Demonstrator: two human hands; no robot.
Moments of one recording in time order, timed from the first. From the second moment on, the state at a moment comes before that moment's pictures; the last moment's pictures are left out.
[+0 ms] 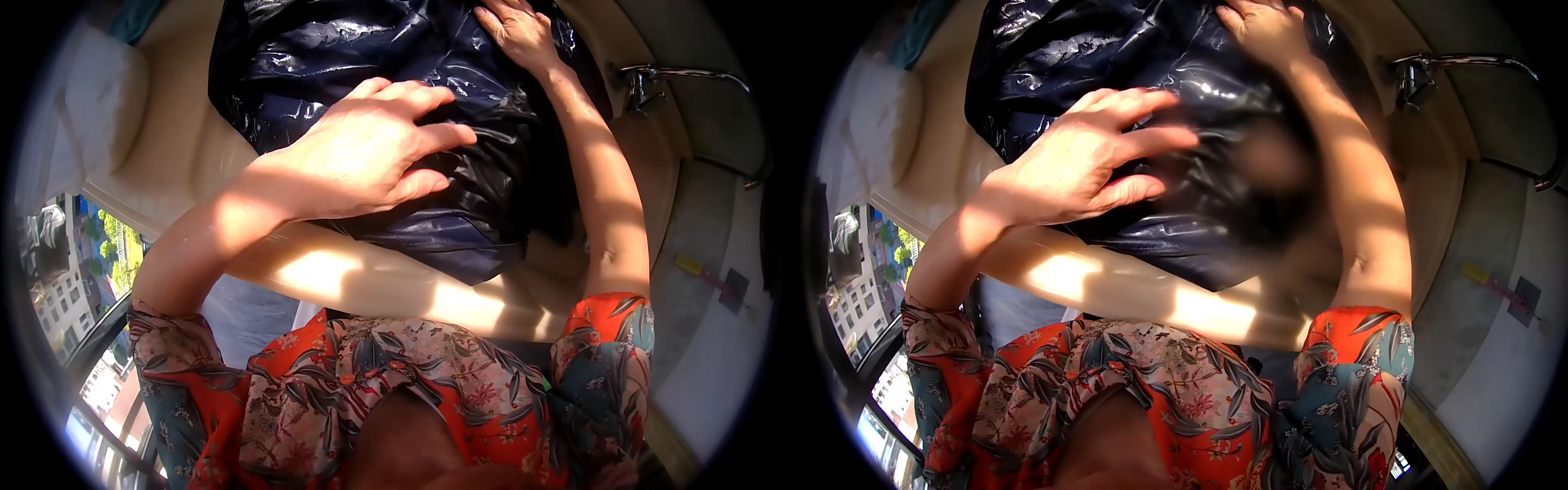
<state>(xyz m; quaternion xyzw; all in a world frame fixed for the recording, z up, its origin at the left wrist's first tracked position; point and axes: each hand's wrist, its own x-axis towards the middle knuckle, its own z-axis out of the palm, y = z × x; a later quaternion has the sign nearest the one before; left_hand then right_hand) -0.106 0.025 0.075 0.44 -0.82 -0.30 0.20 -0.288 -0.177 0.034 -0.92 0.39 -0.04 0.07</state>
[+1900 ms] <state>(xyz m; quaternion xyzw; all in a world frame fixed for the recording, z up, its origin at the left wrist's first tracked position) -0.045 -0.013 0.052 0.55 -0.83 0.04 0.06 -0.488 -0.065 0.023 -0.82 0.49 -0.24 0.15</state>
